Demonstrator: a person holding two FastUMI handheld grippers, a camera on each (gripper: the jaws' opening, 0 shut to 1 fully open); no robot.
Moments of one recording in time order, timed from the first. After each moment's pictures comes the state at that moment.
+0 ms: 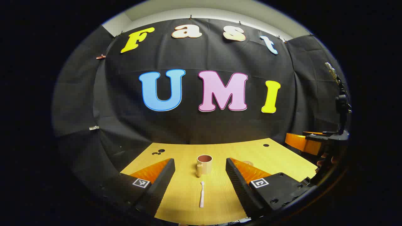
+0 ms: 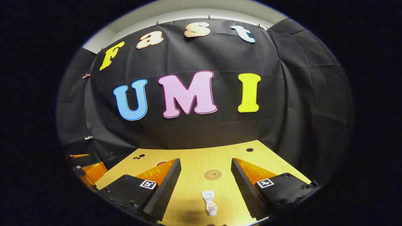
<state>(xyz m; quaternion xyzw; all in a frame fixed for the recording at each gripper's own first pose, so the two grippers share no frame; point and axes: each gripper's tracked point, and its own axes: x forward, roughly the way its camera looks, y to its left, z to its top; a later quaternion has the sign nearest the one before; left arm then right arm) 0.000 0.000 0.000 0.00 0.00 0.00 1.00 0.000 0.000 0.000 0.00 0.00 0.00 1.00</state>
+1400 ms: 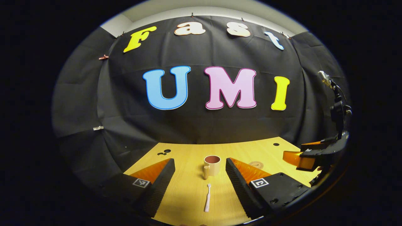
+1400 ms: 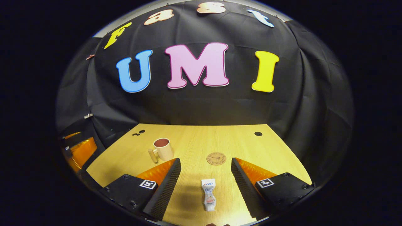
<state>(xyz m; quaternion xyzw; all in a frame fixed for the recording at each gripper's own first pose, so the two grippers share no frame) 0.029 0.012 -0.017 -0.01 0.01 0.05 1.00 0.051 0.015 -0.083 -0.06 0.13 0.04 0.99</state>
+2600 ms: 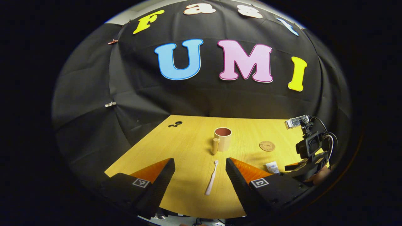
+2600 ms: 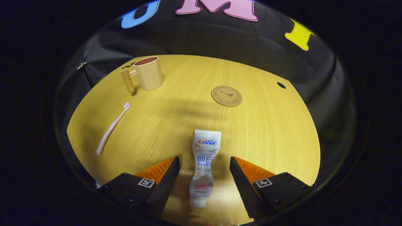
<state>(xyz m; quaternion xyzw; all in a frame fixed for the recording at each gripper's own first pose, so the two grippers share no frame) 0.024 0.010 -0.091 -0.03 0.13 0.12 0.98 0.084 -0.020 -0.292 -0.14 0.40 0.04 0.91</state>
